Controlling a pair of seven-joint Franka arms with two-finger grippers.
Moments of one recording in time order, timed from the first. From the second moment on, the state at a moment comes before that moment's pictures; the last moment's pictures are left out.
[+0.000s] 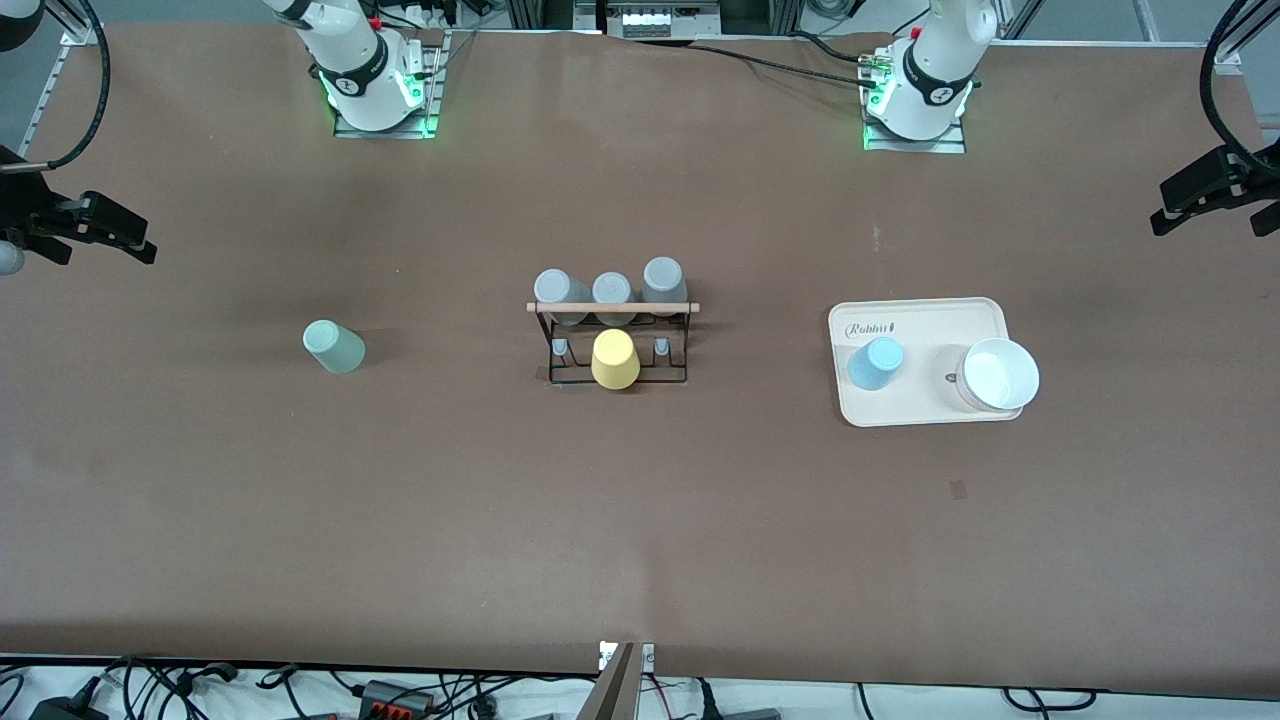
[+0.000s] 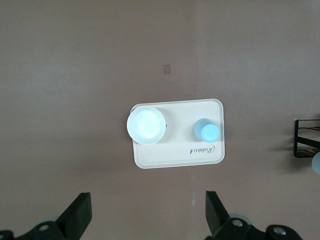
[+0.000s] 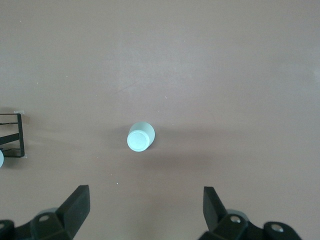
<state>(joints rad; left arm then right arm) 0.12 0.05 -0.09 -1.38 0.00 1.43 0.03 -0.03 -0.03 -0.05 -1.70 0.00 1.69 -0.09</state>
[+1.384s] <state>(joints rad) 0.07 0.18 -0.21 -1.88 -0.02 2.00 -0.14 -0.03 -0.02 -0.05 -1.68 0.04 1.69 -0.08</state>
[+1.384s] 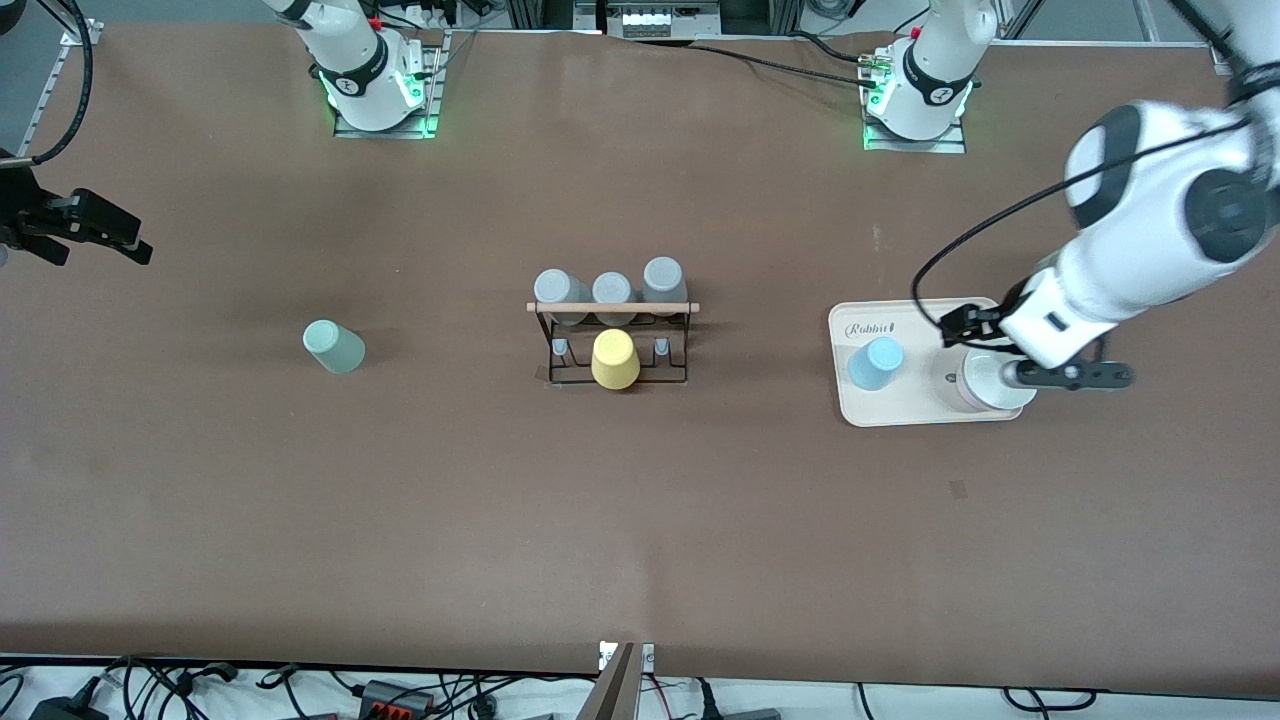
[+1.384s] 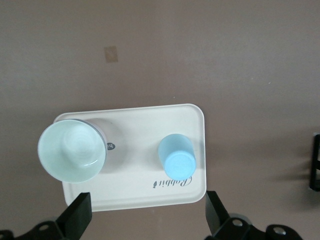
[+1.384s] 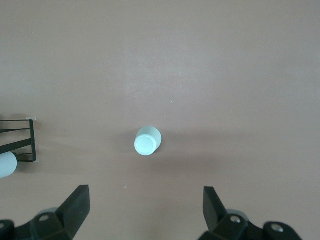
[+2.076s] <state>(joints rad) 0.00 0.26 -0.22 -2.18 -0.02 2.40 -0.21 -0.03 -0.02 -0.05 -1.68 0.01 1.68 -0.08</state>
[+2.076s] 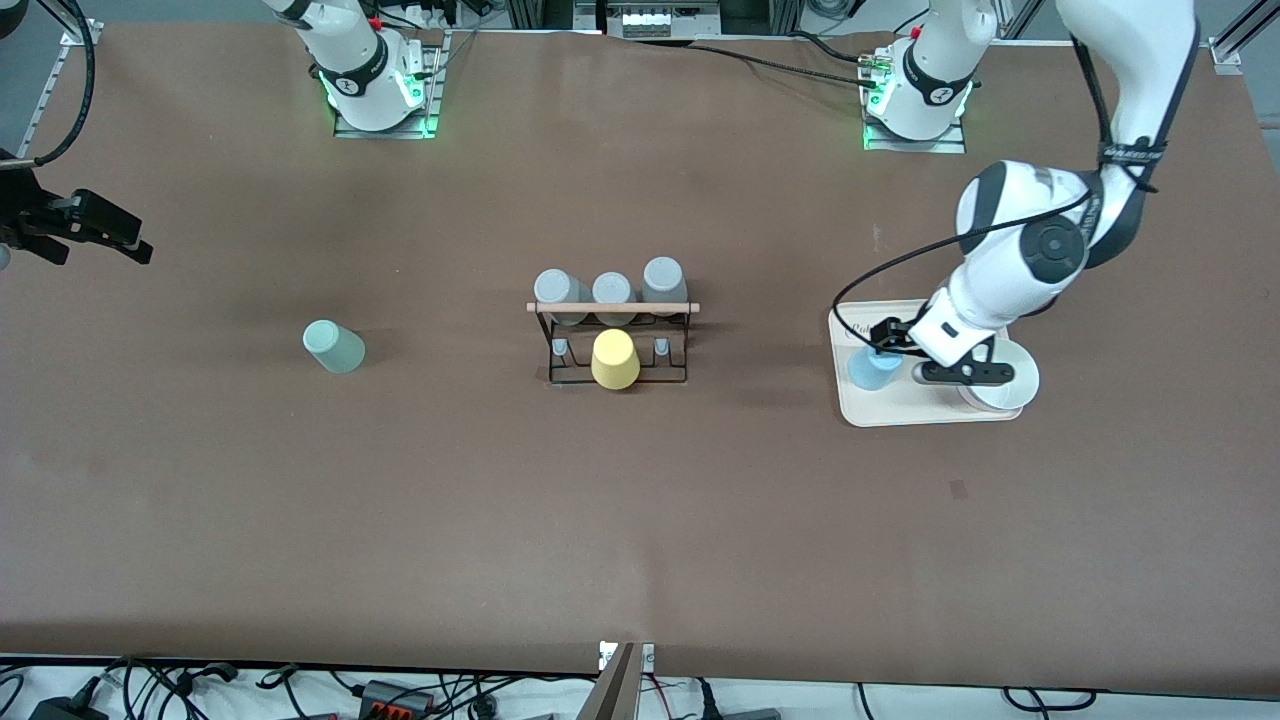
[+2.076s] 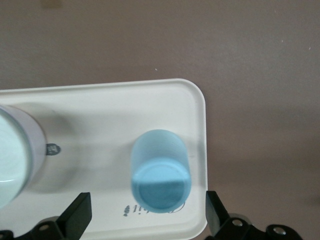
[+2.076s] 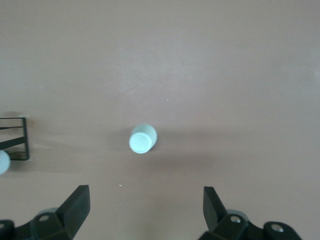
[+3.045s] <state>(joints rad) -0.01 0.34 -0.21 -2.20 -0.02 2.49 -0.25 -0.03 -0.02 -0.05 -1.68 -0.01 1.66 -0.08</state>
